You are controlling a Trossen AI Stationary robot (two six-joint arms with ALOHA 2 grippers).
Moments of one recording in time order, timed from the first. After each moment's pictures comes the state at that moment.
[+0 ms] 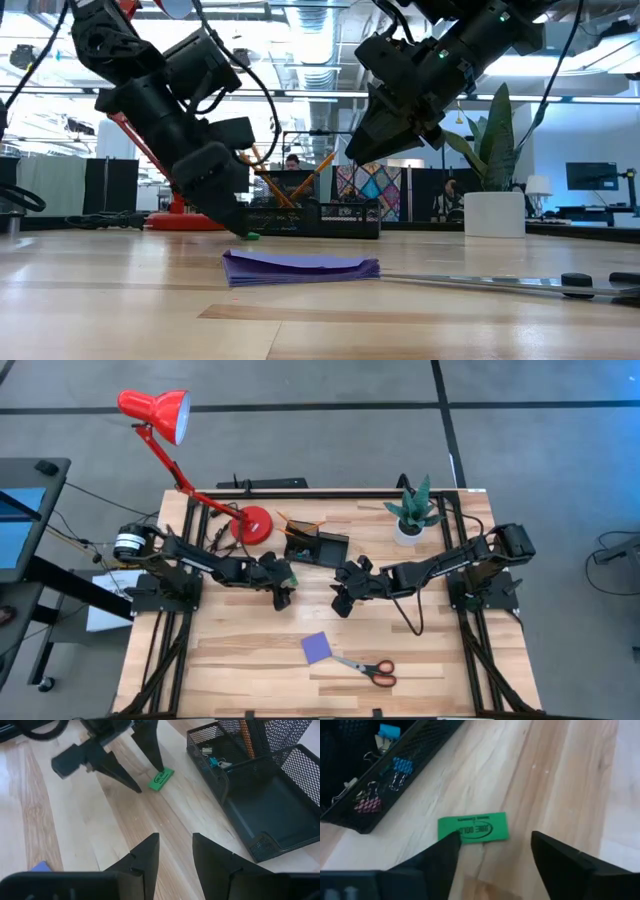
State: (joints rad) left arm 0.01 1.60 0.57 0.15 -0.19 -0.31; right arm 0.18 1.65 0.91 -0.04 0.39 0.52
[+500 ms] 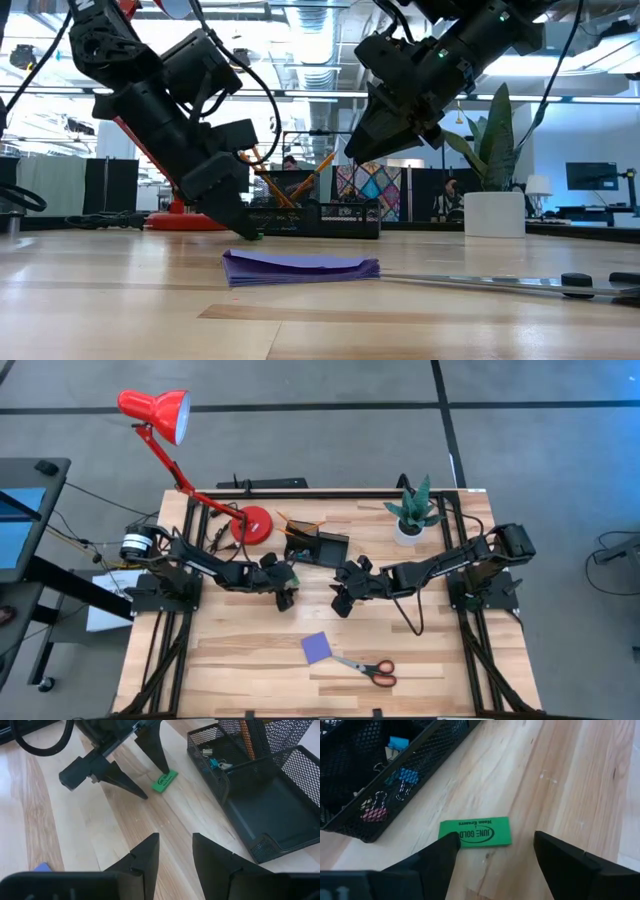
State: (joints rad) left arm 0.00 1.68 0.57 0.24 -0.31 -0.31; right arm 0.18 1.65 0.91 -0.03 0.39 0.52
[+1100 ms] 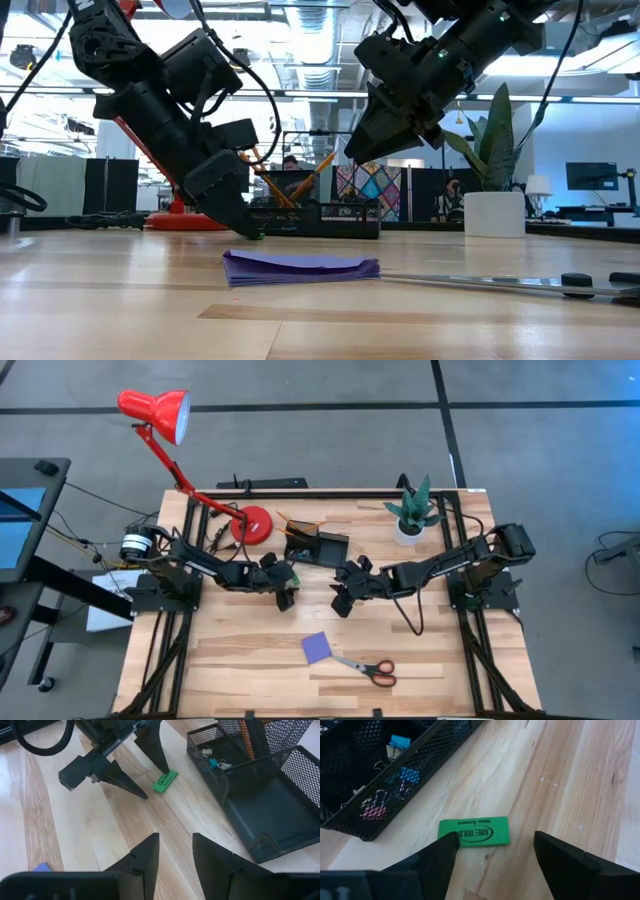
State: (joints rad) left arm -0.02 1.66 0.57 0.23 -0.30 -0.35; right arm 0.18 1.65 0.91 -0.03 0.39 0.52
